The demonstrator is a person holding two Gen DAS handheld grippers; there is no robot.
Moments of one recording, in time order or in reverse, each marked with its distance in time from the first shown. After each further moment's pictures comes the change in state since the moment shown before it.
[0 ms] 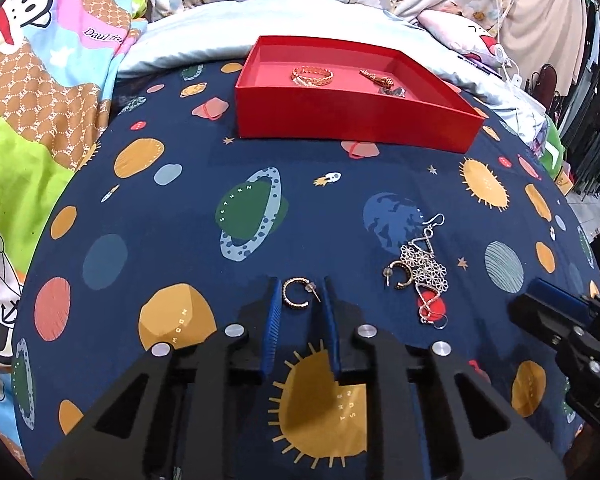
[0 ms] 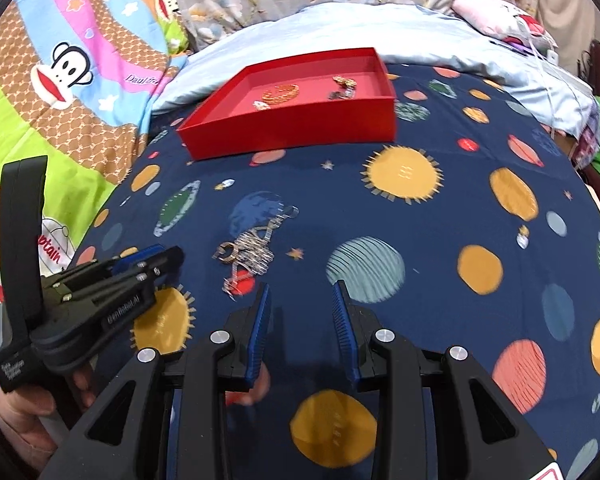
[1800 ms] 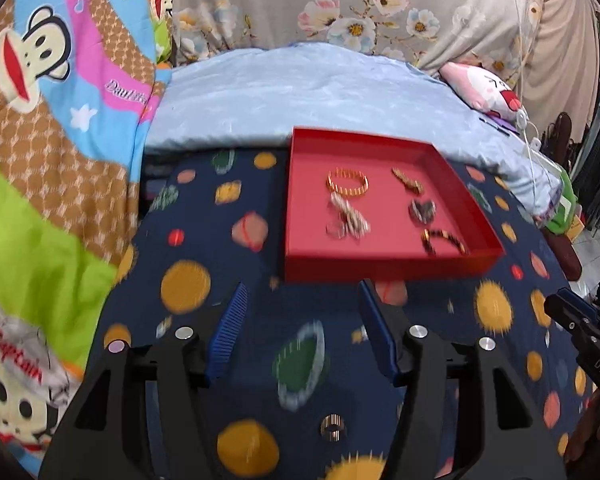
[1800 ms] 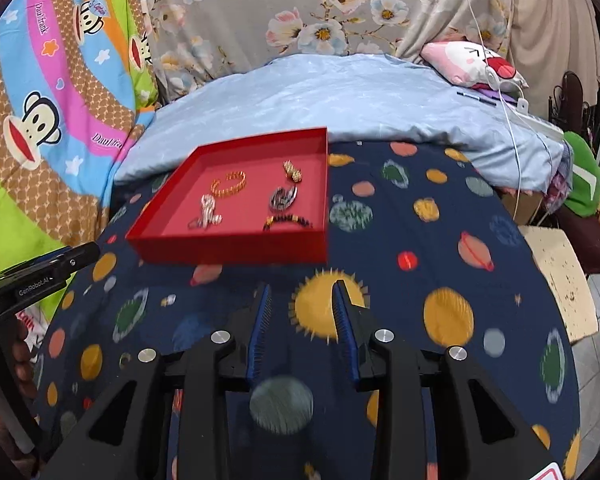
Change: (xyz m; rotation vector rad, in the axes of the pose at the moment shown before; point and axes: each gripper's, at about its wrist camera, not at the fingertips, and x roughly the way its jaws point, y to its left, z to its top) left arm -0.032 0.026 0.090 -0.043 -0.139 0.053; right arm -0.021 -0.045 0.073 0.023 -0.161 -0.110
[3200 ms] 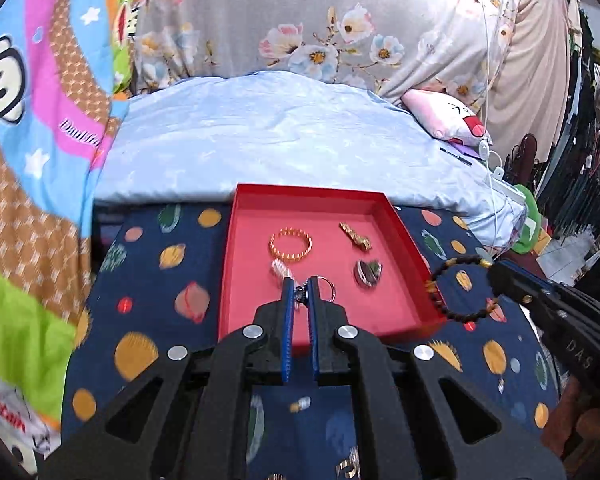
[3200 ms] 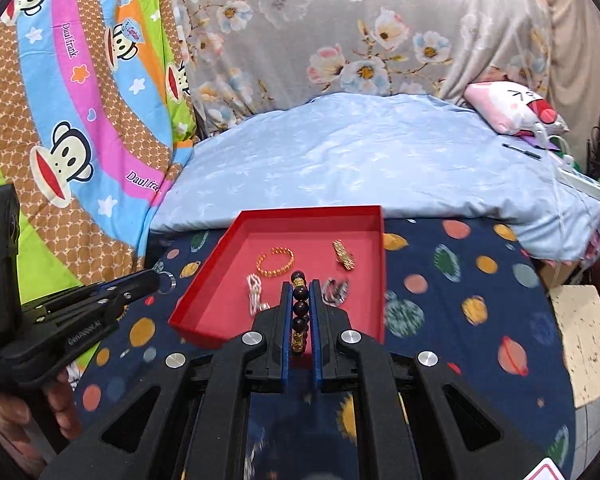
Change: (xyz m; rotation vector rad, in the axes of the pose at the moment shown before) left arm 0.011 -0.033 0.071 0.022 -0.093 -0.141; right arm 0.017 0.031 0.093 -0.057 -0.112 0.133
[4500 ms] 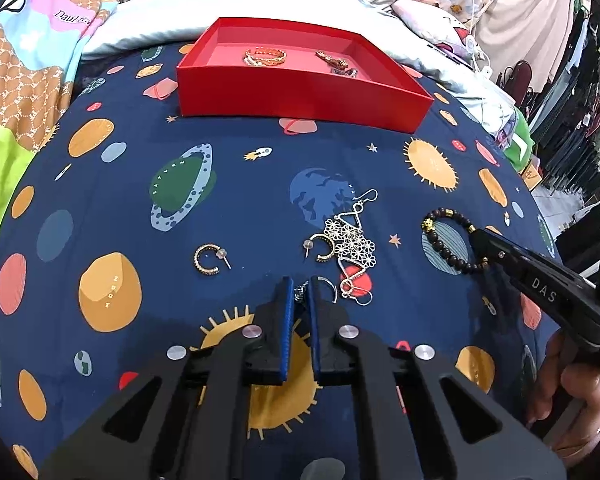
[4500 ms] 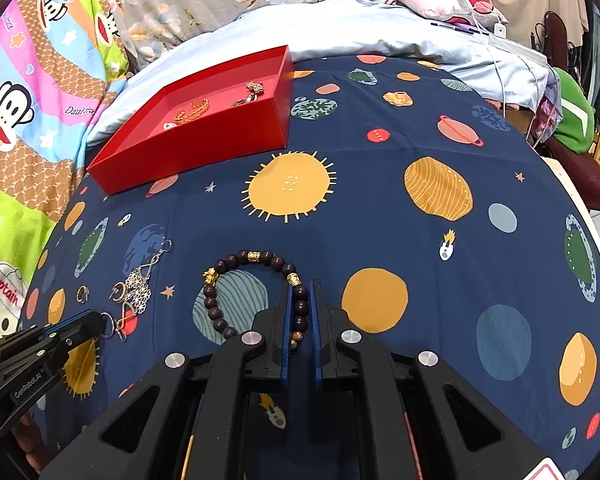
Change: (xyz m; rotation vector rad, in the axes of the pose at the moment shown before) left arm -0.015 -0.020 -0.172 -0.021 0.297 -0.053; right arm -0.014 -0.048 -0.164 0.163 0.251 -0.160
